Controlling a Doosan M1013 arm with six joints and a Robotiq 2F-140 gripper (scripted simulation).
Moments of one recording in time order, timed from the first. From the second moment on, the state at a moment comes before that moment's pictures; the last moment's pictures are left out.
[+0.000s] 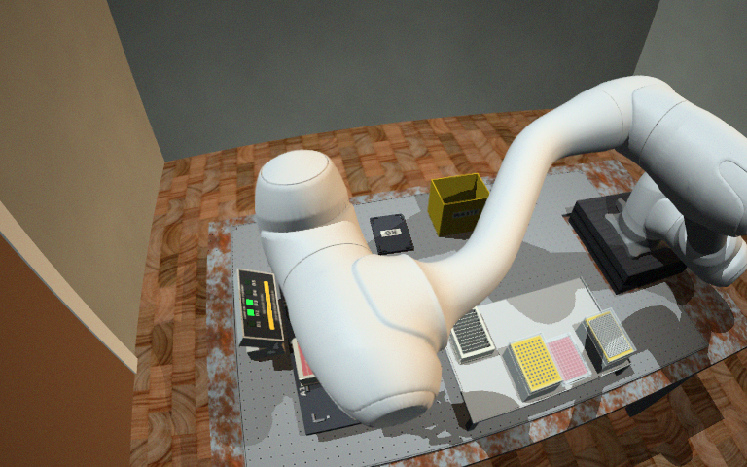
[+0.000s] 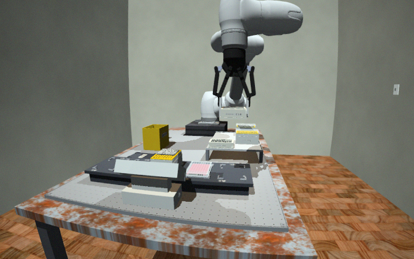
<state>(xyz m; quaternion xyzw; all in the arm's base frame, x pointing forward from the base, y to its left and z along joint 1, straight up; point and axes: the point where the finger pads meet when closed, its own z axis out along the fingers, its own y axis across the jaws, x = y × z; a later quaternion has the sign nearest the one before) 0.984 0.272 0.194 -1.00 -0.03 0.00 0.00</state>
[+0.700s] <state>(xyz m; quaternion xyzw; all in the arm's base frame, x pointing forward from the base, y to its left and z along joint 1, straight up) 0.984 0.272 0.171 -1.00 -0.03 0.00 0.00</state>
